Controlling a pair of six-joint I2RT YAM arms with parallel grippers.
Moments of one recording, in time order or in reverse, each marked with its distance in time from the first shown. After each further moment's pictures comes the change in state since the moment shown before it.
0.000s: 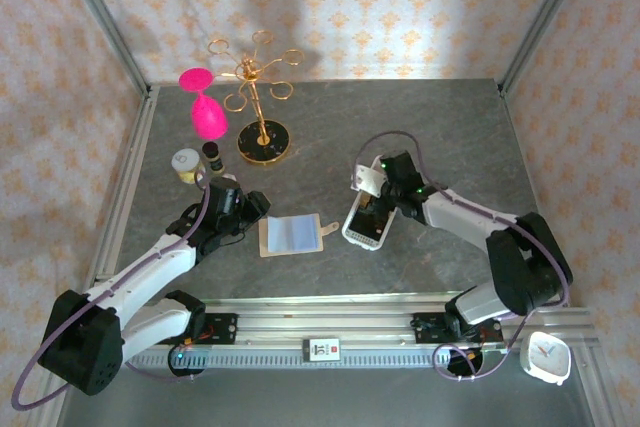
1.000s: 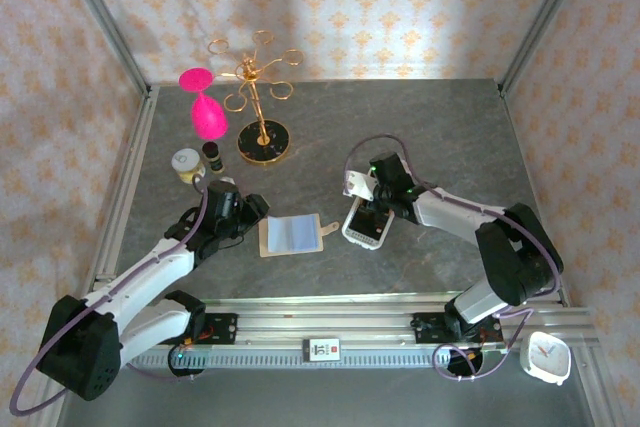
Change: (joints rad) left arm 0.000 -0.032 -0.029 0.000 -0.001 -0.012; right arm 0.045 0.051 0.011 0.011 0.029 -0.048
